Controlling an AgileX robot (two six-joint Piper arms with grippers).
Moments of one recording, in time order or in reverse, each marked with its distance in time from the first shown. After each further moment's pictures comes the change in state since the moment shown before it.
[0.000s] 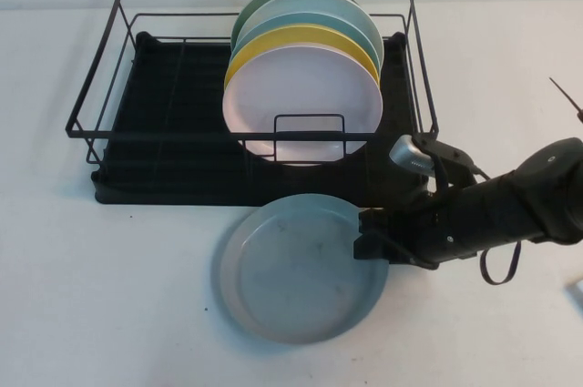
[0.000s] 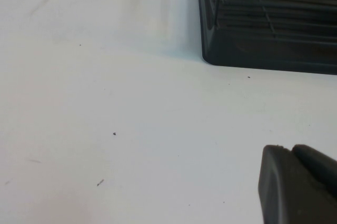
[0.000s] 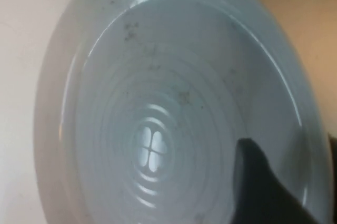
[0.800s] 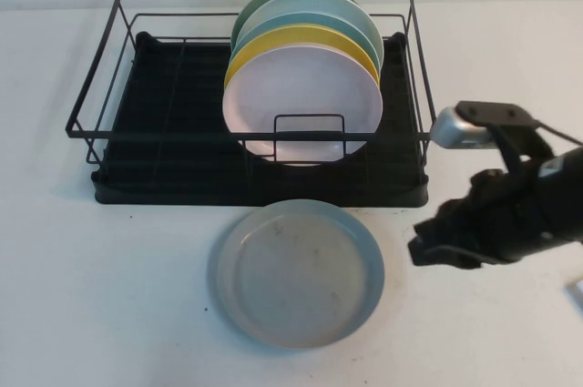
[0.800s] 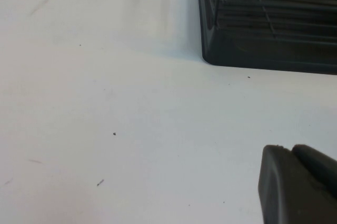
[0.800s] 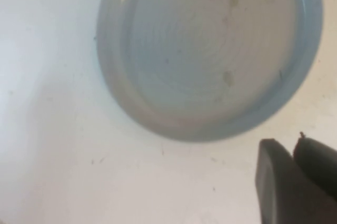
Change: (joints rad) right arm 0.000 -0.394 0.002 -0.552 0.256 0.347; left arm 0.000 0.000 0.000 0.000 0.000 0.000
